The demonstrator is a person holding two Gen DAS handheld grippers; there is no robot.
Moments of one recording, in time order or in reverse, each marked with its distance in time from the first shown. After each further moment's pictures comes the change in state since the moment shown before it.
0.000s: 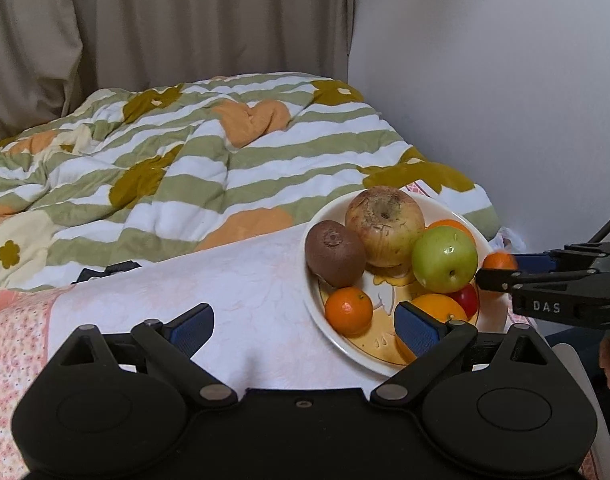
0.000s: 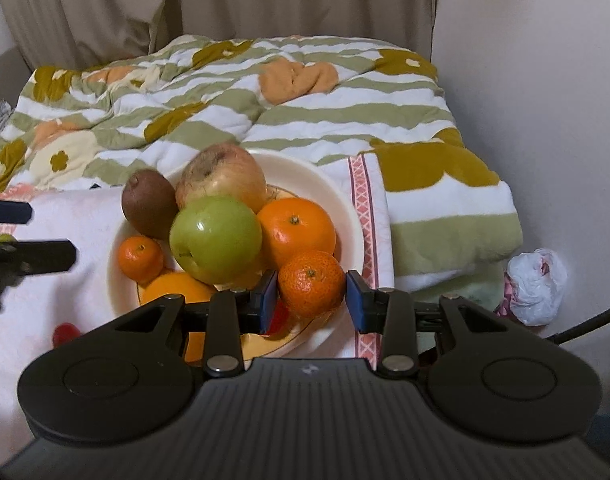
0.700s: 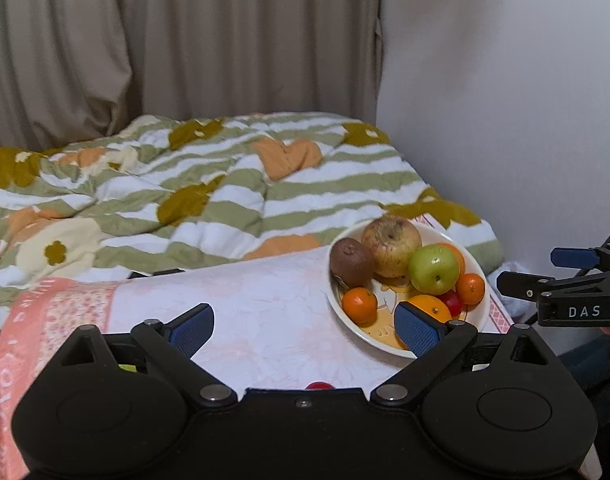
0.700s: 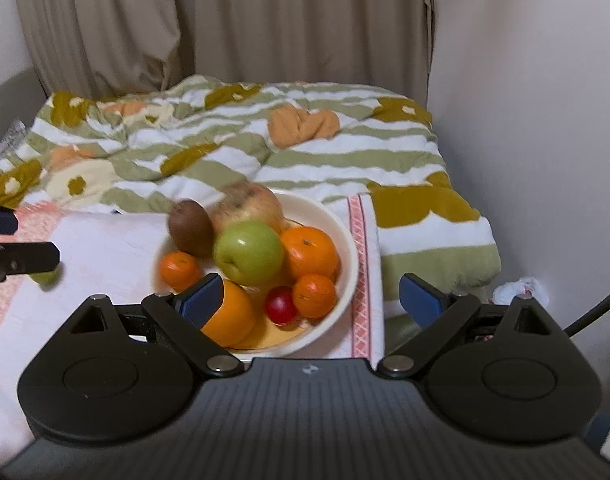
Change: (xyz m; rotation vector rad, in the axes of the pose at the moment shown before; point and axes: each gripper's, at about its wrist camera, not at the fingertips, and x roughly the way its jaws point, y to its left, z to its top) left arm -0.086 0.000 -0.029 -0.064 -0.131 0.090; right arm -0.082 0.014 -0.009 -0.015 -0.157 0.015
